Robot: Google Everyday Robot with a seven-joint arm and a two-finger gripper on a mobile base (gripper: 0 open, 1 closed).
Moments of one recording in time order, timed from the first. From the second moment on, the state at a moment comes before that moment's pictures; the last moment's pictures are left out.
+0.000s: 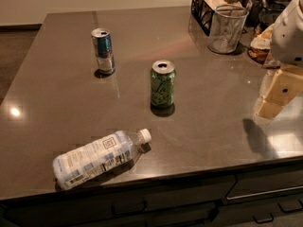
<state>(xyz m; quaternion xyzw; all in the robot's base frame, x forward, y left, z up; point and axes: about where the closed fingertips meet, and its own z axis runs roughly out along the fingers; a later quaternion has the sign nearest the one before) 0.438 -0.216 0.979 -0.60 0.78 -0.04 0.16</state>
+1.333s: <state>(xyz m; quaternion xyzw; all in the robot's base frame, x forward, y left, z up) 0.504 -0.163 0.964 -0.58 0.79 -0.01 0.20</state>
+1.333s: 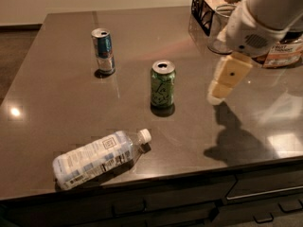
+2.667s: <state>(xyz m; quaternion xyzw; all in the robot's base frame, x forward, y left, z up) 0.613 -0.044 0.967 -0.53 0.80 0.09 0.26</state>
